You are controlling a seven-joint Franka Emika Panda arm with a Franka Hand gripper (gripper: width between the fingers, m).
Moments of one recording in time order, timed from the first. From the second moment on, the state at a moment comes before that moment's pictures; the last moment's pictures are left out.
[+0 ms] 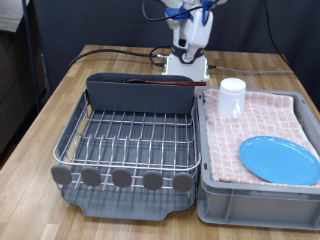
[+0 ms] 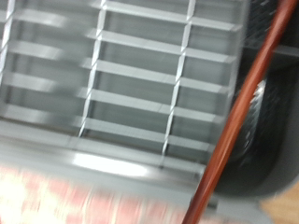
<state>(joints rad) 0.03 -0.52 0.04 -2.73 -0.21 2.30 2.28</state>
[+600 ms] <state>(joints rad) 0.16 -0.45 0.04 -2.63 -0.16 2.29 2.04</state>
